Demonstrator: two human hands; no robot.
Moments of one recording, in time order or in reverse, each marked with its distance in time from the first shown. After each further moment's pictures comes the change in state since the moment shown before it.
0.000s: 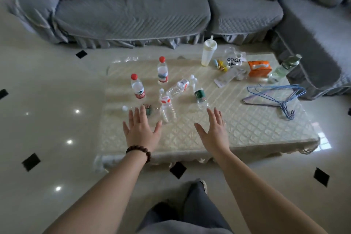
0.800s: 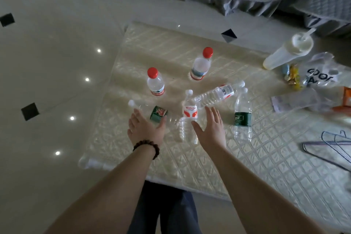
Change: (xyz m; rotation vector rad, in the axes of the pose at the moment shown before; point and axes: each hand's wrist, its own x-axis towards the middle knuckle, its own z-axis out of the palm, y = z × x) left_hand 0.224 -0.051 0.153 -0.178 -0.111 -0.720; right_hand 0.281 -0.010 0.179 -0.119 -0.344 -0.091
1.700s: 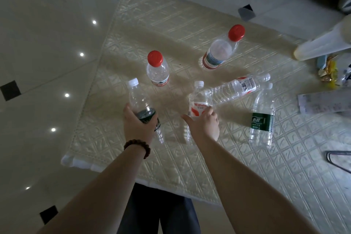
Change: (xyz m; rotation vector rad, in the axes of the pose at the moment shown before) left_hand 0.075 -0.045 0.060 -0.475 0.040 -0.078; right_hand 0.075 -0.003 0.089 -0.090 -0.073 0.368
